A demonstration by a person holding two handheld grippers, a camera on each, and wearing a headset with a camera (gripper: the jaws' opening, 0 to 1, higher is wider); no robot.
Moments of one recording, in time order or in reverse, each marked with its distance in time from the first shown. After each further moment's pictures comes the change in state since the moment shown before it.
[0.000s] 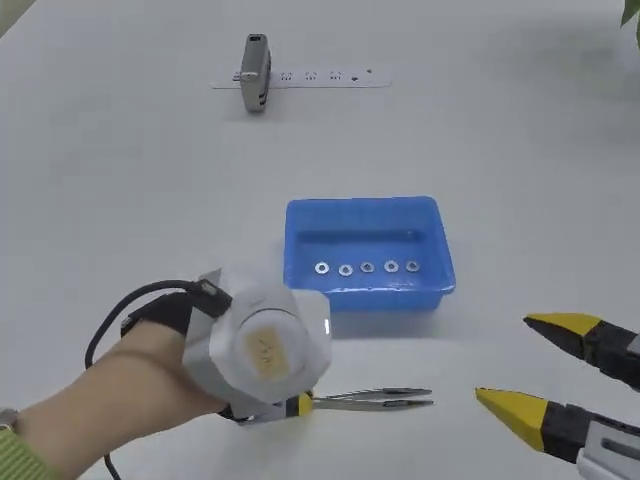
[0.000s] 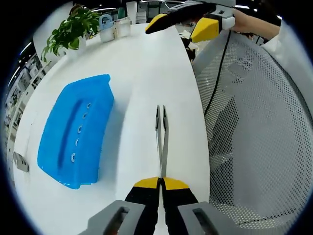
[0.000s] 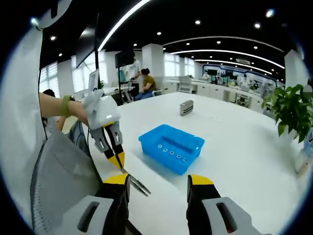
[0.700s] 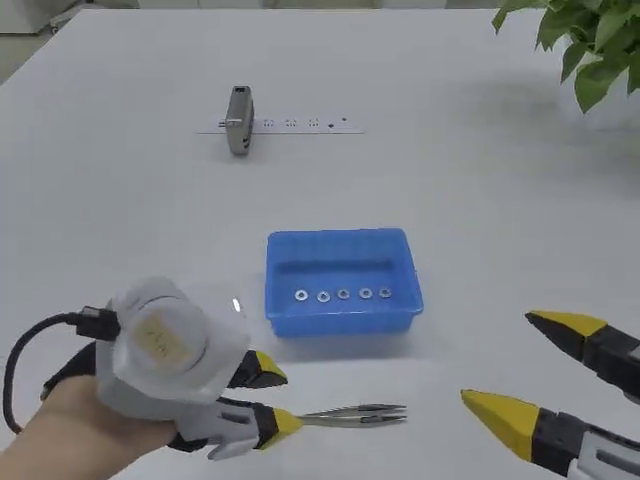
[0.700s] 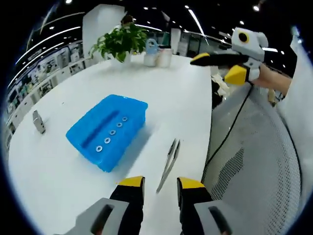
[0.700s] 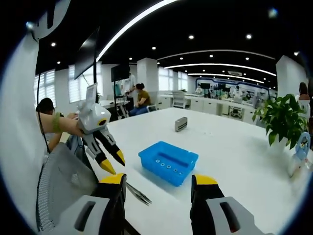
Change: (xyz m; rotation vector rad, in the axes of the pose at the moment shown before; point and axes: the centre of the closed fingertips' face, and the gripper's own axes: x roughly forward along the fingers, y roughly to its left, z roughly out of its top) left arm -0.062 0.001 0.023 -0.403 -0.422 0.205; right arm -0.014 0.007 0.023 -0.051 -0.093 -0.018
